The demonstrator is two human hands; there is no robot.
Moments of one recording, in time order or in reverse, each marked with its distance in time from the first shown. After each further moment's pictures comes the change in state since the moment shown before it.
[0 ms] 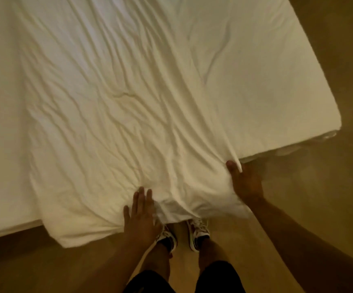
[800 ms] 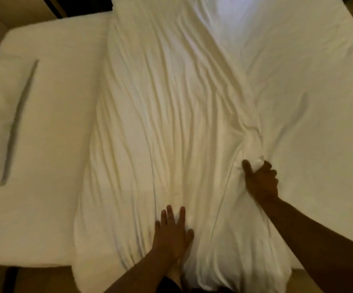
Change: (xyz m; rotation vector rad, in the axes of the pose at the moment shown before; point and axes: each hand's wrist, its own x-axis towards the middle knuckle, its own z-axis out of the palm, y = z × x) left_hand 0.182 -0.012 -0.112 -0.038 -0.257 -0.210; right_hand 0.193 -0.212 0.107 -0.216 -0.024 -0.074
